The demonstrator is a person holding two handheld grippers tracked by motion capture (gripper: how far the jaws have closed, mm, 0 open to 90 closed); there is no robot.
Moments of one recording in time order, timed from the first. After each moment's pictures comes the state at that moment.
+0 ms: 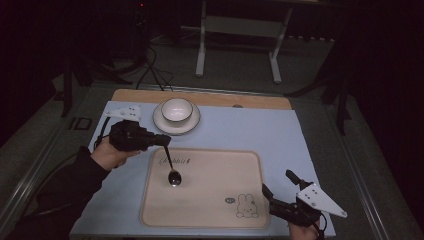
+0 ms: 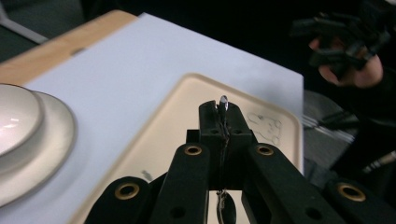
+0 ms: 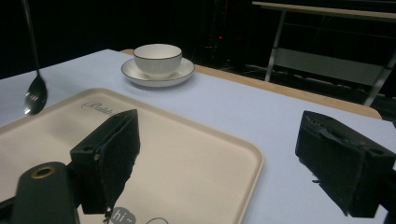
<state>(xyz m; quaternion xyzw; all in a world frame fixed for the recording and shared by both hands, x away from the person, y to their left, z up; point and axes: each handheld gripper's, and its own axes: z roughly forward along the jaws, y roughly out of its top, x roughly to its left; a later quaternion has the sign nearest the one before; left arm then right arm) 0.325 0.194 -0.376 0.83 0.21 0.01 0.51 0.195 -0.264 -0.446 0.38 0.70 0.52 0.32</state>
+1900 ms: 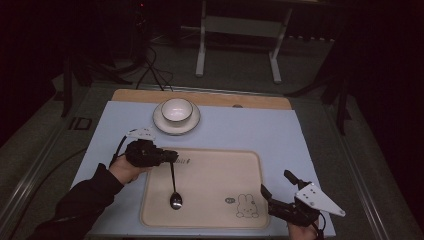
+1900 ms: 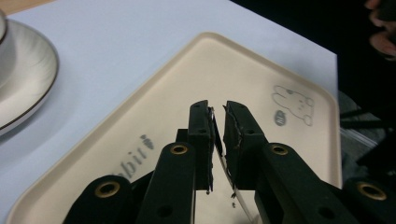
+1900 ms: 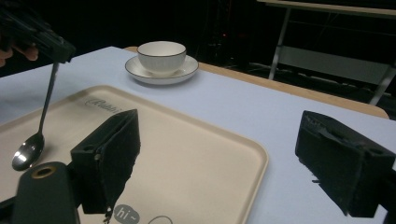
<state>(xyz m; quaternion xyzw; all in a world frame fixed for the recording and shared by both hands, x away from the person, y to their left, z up) 0.333 0.177 -0.455 0.83 0.27 0.01 0.49 0.196 -0.262 -0.446 0.38 0.70 0.52 0.31</state>
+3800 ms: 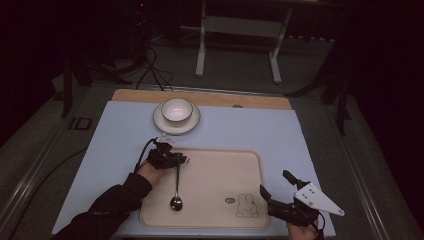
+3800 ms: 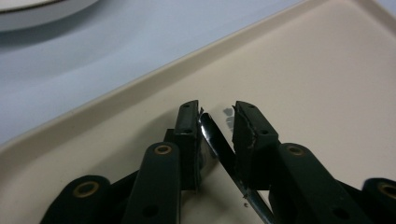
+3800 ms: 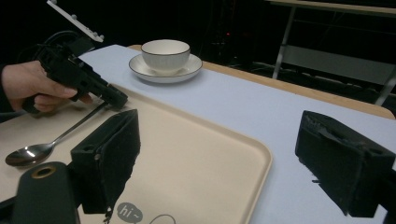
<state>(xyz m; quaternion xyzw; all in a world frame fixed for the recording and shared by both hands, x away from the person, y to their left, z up) 0.362 0.133 -0.535 0.80 0.44 0.06 0.39 0.196 -0.261 -0.447 0.37 0.71 0.52 0.30</state>
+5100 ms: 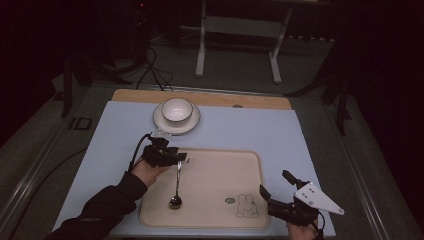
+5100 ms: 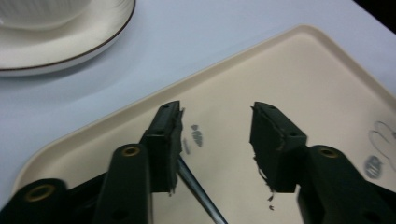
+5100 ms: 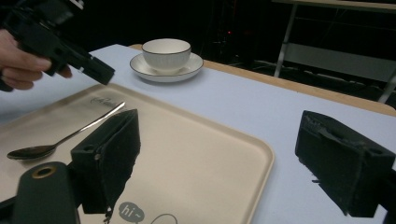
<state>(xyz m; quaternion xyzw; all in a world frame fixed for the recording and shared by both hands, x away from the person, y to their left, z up) 0.337 0.137 -0.475 0.79 0.44 0.07 0.41 0.197 -0.261 -0.447 0.37 0.71 0.52 0.30</state>
